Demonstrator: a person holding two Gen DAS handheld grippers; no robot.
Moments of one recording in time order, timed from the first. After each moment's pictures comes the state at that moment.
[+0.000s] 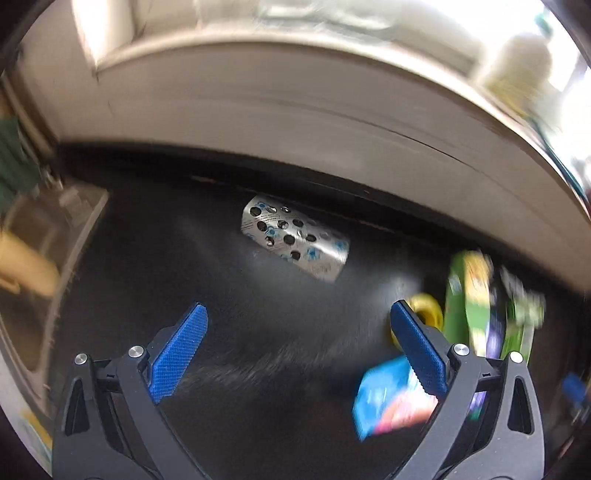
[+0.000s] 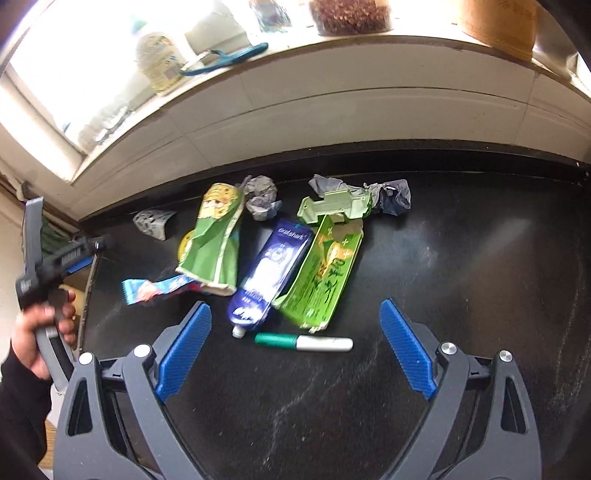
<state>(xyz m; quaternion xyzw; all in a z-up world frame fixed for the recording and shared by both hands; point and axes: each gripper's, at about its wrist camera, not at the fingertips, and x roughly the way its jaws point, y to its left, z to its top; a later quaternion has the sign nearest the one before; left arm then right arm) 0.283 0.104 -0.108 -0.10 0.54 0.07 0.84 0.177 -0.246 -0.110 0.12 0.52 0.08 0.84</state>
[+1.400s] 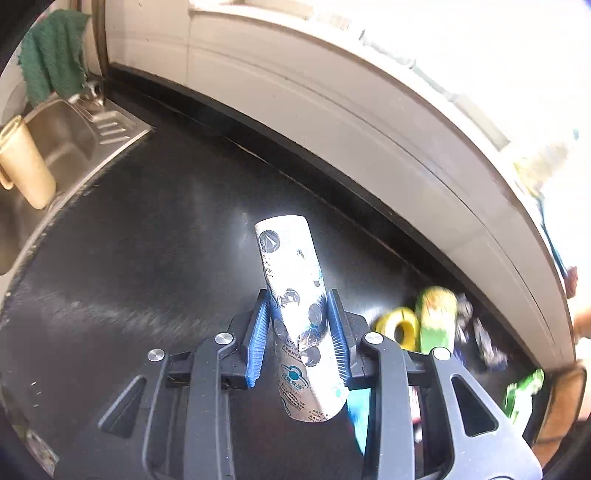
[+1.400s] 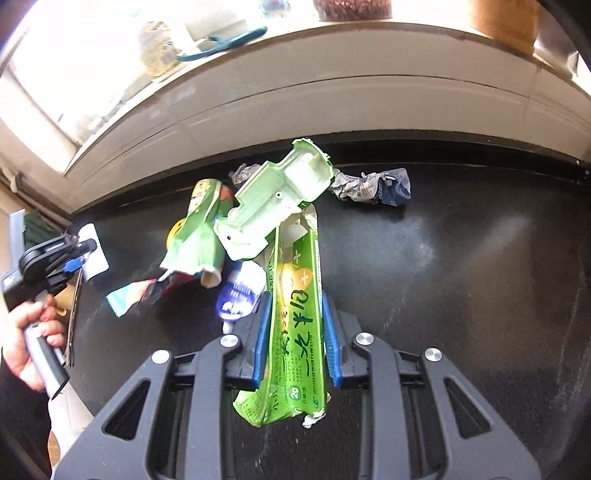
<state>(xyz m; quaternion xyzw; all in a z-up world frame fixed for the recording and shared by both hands) 0.198 0.135 -0.084 -0.23 0.48 0.10 0.84 0.146 -0.233 -0.122 0.11 0.51 0.08 0.85</state>
